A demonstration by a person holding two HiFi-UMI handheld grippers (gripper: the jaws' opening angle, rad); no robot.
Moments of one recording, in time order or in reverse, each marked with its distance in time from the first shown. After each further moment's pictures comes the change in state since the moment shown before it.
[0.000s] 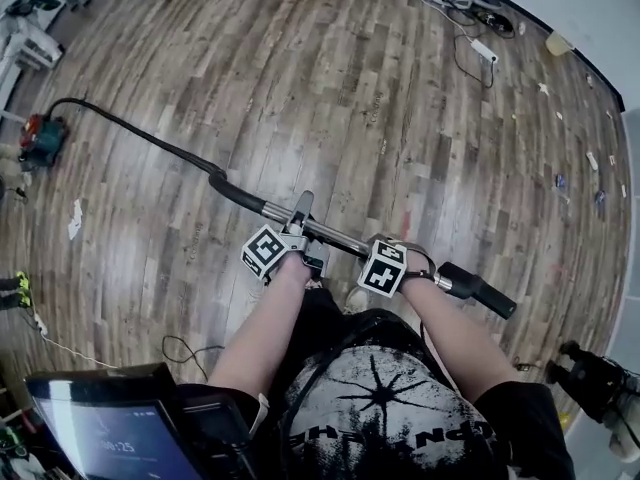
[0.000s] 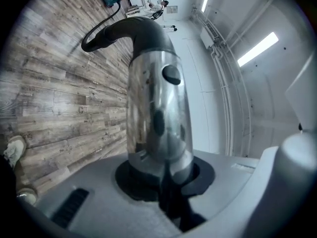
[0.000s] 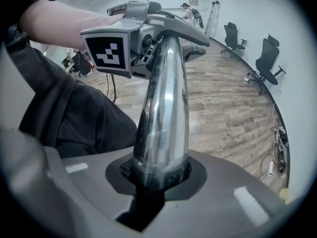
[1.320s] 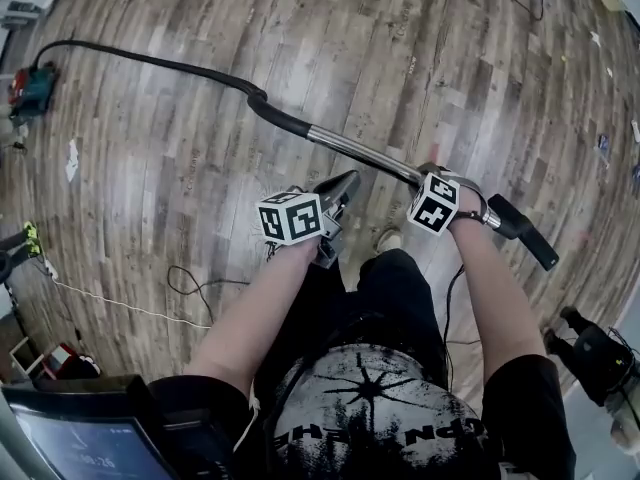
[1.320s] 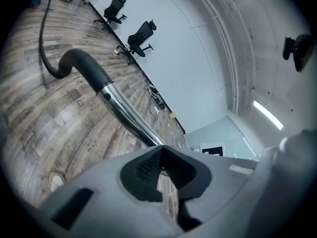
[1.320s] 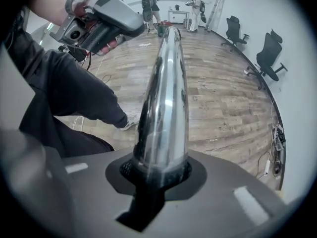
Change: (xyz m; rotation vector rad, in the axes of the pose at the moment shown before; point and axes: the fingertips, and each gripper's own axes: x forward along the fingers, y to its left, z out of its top) left arm 0.020 0.101 -0.138 0.406 0.580 0.161; right arm 0.111 -0.114 -0.124 -0.052 0.082 -0.051
